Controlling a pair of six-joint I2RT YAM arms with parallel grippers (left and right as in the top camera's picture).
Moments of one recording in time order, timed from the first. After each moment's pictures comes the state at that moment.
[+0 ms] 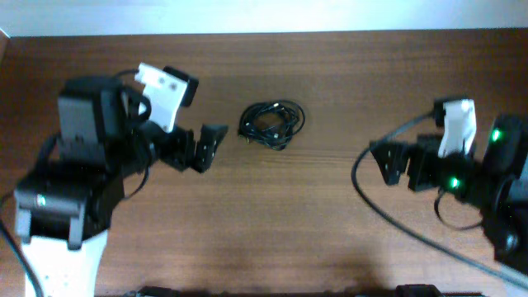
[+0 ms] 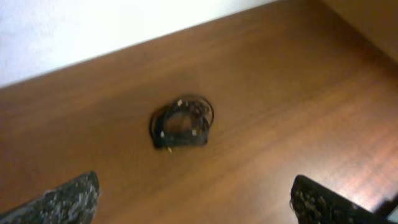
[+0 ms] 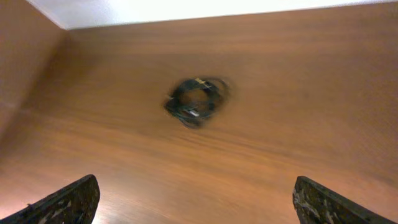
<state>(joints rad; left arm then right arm) -0.16 1.24 1.70 -1.15 0.38 0.15 0.00 1.04 1.45 -1.11 -0.48 0.08</state>
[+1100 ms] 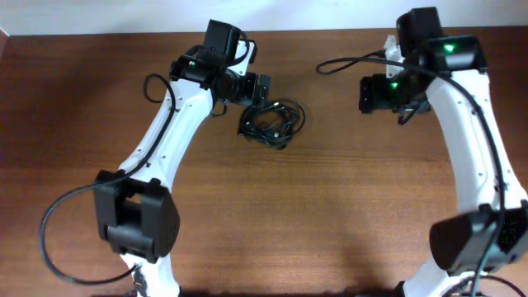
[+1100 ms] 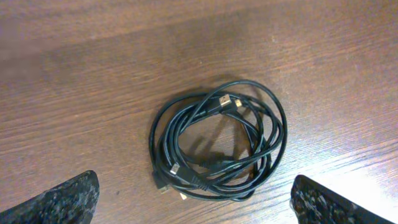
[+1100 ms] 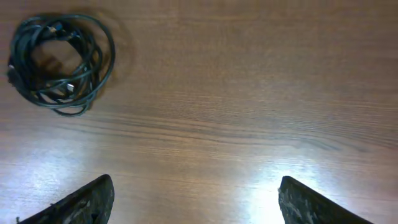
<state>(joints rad) -0.30 1.98 1.80 -0.85 0.15 -0.08 0.09 1.84 1.93 -1.36 -0.06 0.08</state>
